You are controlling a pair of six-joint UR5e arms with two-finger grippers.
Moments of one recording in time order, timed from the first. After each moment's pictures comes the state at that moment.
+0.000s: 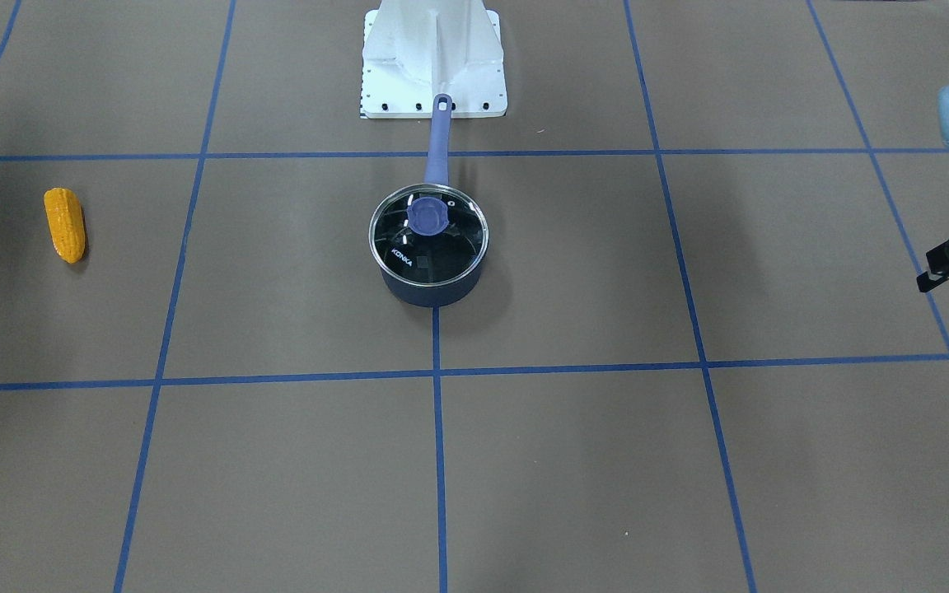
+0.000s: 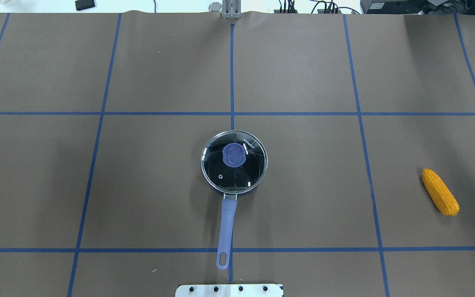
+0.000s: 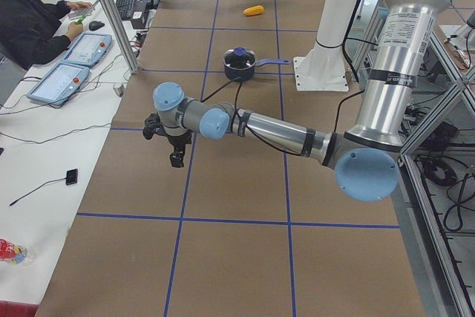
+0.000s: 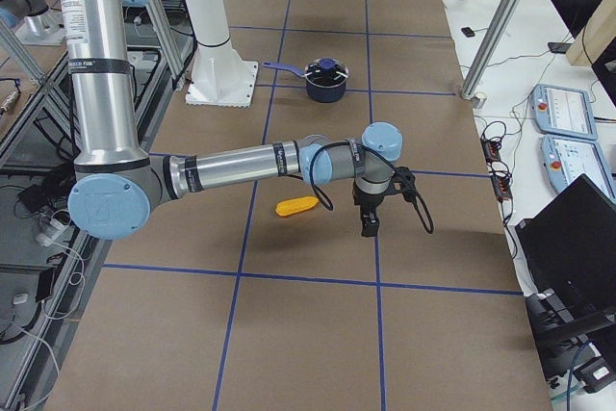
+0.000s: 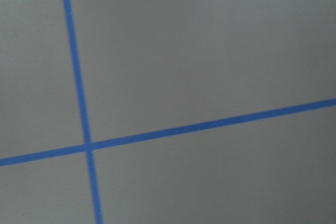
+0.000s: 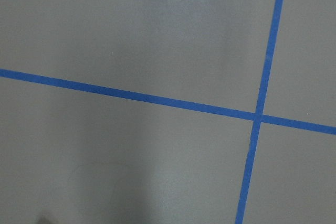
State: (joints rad) left arm -1.31 -1.82 -1.61 -1.66 -2.39 -0.32; right arm 1.36 -1.50 1.70 -1.57 2.30 0.09
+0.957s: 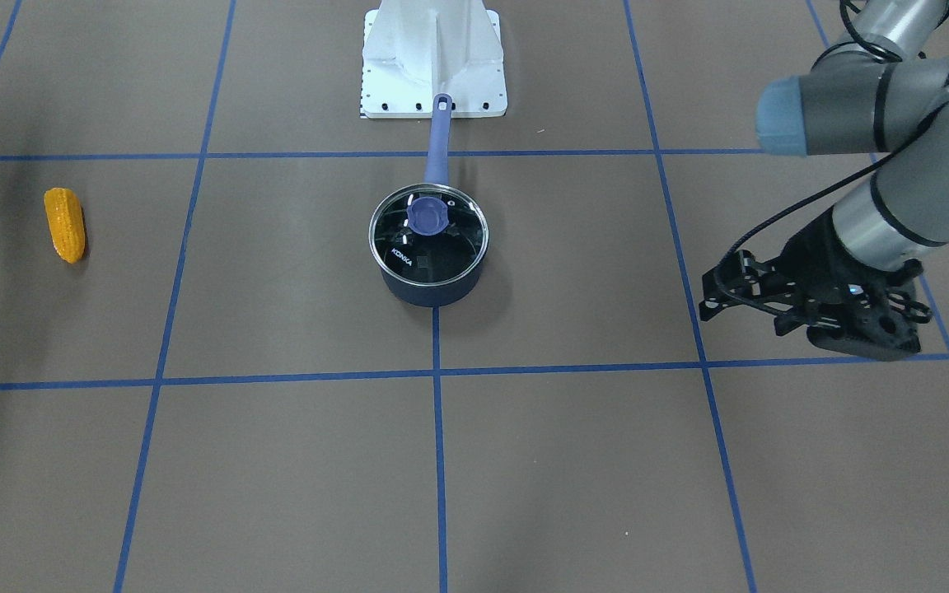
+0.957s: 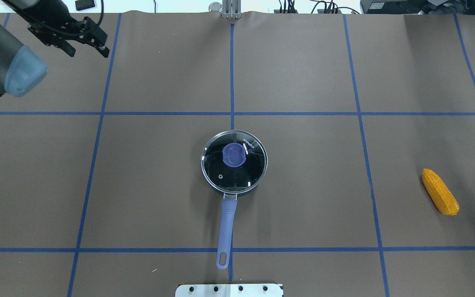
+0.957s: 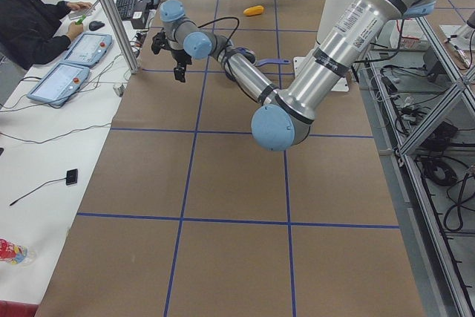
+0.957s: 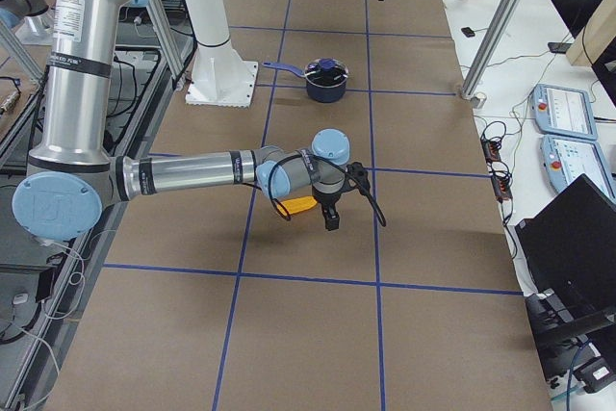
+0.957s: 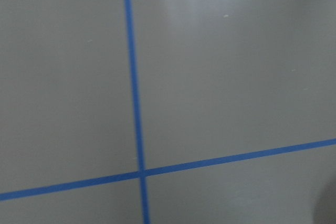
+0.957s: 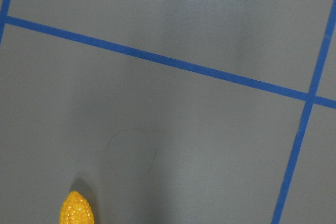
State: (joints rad) left arm -1.03 -2.24 -1.61 -1.59 -2.32 -0.71; right arm 1.20 -1.76 1.82 -1.26 2.33 0.21
